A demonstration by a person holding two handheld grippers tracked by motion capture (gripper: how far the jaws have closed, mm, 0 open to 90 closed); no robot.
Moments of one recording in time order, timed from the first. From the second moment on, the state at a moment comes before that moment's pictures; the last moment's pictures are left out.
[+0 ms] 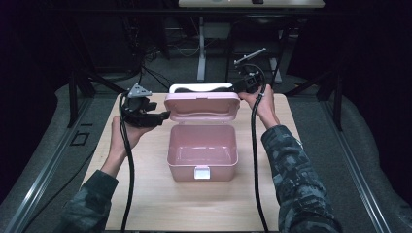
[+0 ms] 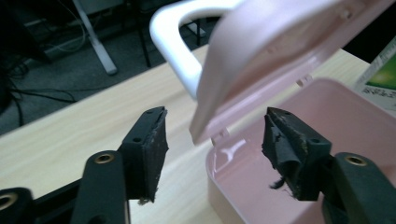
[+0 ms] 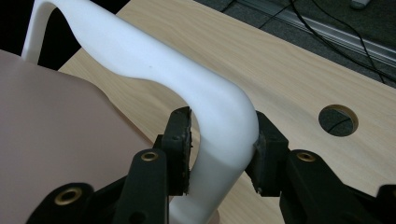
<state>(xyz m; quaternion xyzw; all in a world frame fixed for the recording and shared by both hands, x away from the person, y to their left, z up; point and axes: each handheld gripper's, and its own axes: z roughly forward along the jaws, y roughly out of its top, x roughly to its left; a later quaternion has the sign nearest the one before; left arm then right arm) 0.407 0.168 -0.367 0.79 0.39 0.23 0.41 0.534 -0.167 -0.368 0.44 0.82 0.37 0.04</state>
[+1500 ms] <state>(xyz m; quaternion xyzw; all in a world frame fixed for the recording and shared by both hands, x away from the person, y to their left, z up) 0.414 0.143 -0.362 0.79 0.35 0.32 0.38 0.486 -0.226 -0.349 0.44 0.80 0.41 0.08</state>
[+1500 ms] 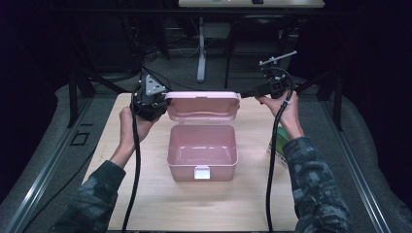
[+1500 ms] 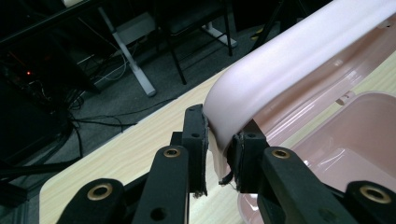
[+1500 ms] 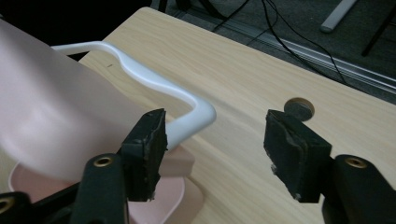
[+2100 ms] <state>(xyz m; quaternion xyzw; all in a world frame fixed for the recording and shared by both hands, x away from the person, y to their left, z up) 0.420 0.142 -0.360 0.80 0.36 0.32 0.37 0.385 -0.206 -0.406 0.42 0.81 0.40 0.07</state>
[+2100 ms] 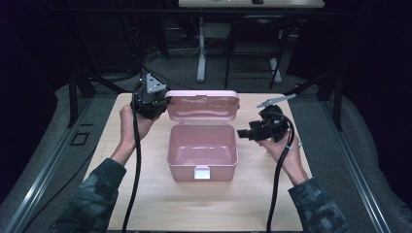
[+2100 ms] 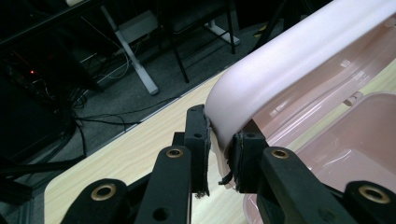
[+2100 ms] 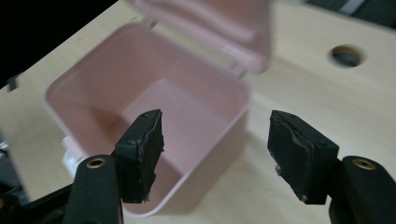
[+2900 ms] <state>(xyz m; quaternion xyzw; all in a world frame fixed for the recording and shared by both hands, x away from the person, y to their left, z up) 0.447 0.139 -0.357 0.80 0.37 0.30 0.36 0.366 -0.183 -0.469 0.43 0.83 0.36 0.05</state>
